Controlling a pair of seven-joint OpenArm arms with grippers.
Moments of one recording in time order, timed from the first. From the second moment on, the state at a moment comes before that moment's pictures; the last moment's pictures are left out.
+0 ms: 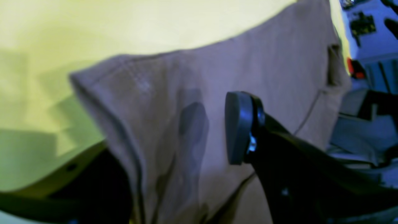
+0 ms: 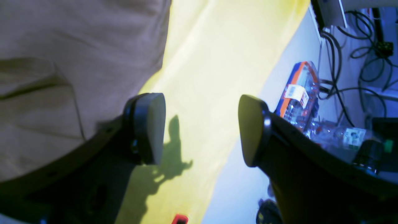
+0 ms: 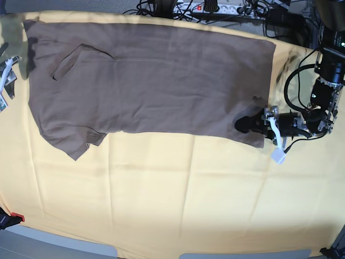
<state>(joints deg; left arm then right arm) -24.3 -40.3 28.2 56.2 -86.9 -43.9 58.1 -42.3 50.8 35.6 122.9 22.0 22.0 -48.6</state>
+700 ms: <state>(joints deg) -25.9 -40.0 28.3 56.0 -73.3 -43.9 46.5 7.5 34.1 29.2 65.7 42.8 40.3 -47.1</state>
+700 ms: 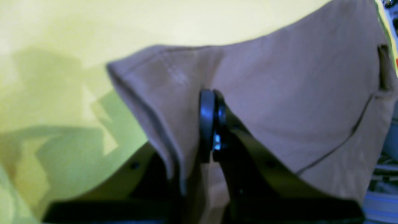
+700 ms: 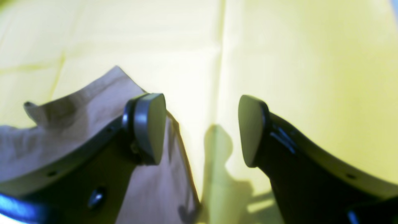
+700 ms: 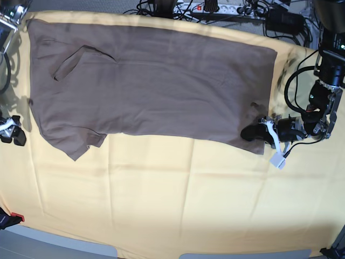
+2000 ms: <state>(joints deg) -31.7 -36.6 28.3 56.0 -61.5 -43.8 36.7 24.3 28.5 15.4 50.6 31.2 38.6 -42.0</state>
